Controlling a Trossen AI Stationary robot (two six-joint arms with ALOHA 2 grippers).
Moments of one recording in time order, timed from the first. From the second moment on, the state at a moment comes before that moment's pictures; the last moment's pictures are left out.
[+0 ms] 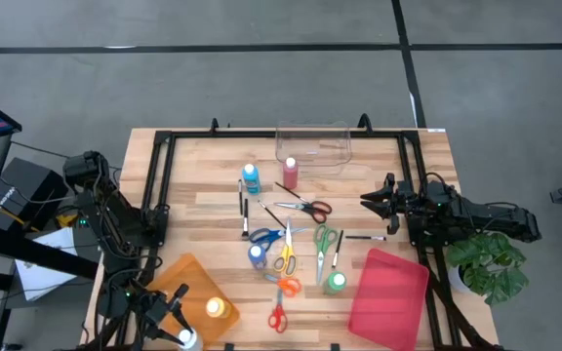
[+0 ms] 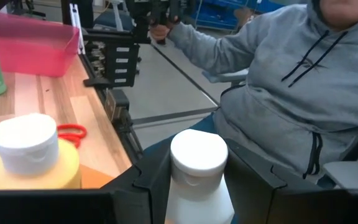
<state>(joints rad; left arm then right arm) -1.27 1.32 0.49 0.60 -0.64 -0.40 -0.13 0.01 0.02 -0.03 0.00 0.22</state>
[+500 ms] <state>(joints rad) -1.27 1.33 0.46 0.64 -0.66 -0.38 -0.13 0.01 0.02 -0.03 0.00 0.22</state>
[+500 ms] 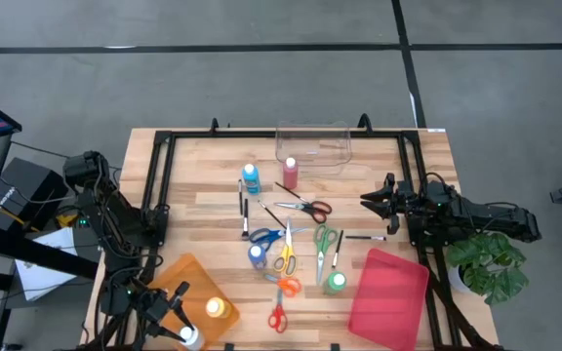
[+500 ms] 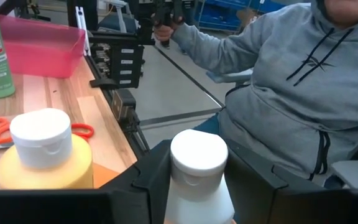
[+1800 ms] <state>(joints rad) -1.21 0.96 0.46 0.66 -0.94 0.21 -0.13 0.01 0.02 -0.03 0.00 0.21</state>
